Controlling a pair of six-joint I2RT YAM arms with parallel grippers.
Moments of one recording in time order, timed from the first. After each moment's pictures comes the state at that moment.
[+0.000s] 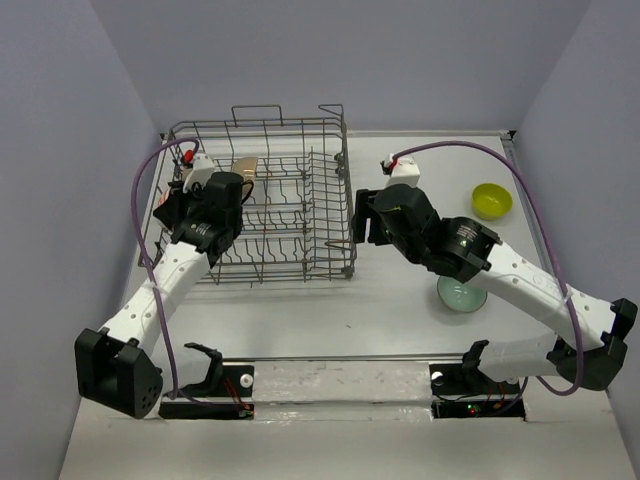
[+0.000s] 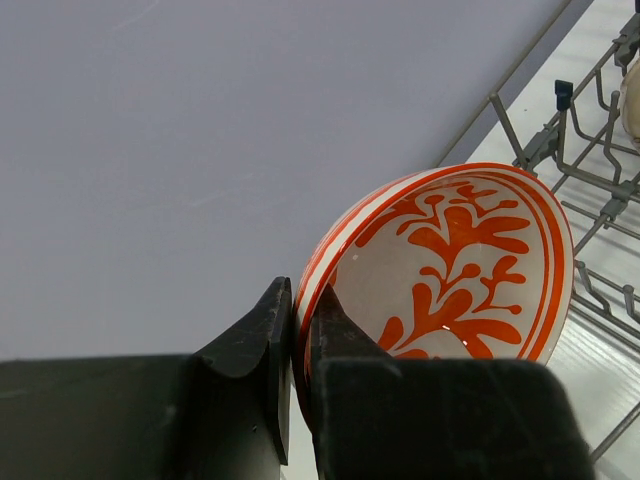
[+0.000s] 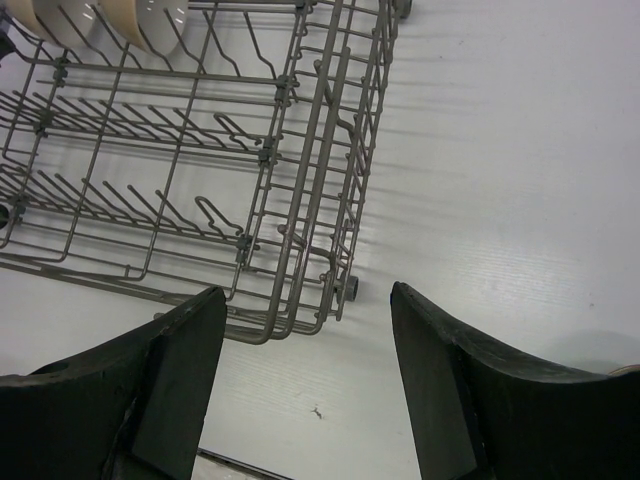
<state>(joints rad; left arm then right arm) -0.36 1.16 1.01 -0.43 -1.30 0.01 0.98 1.27 1.42 -0.73 0.57 0.57</state>
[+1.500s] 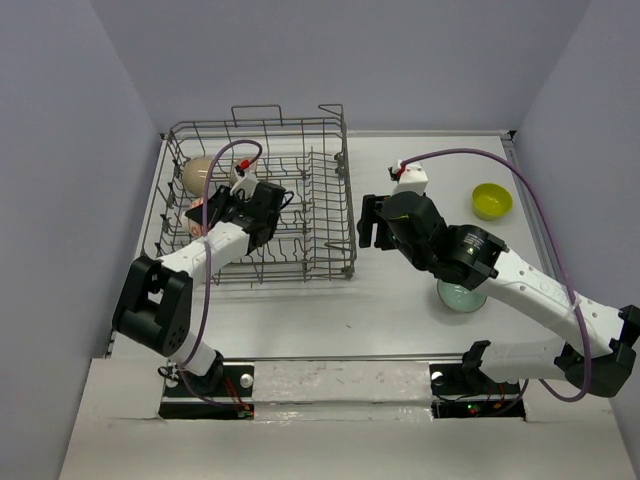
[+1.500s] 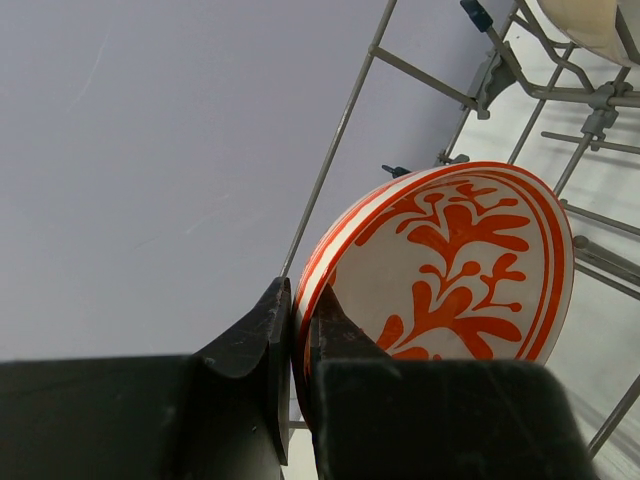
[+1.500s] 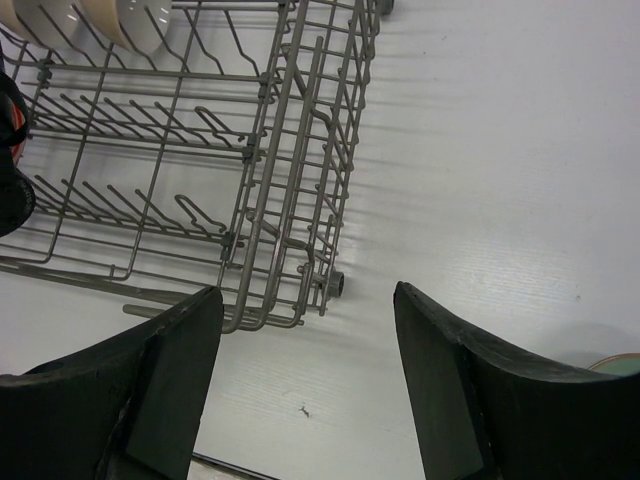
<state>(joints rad) -0.47 1.52 0.97 -0.28 -1.44 0.18 0.98 1.20 1.34 -0.70 0.59 0.57</state>
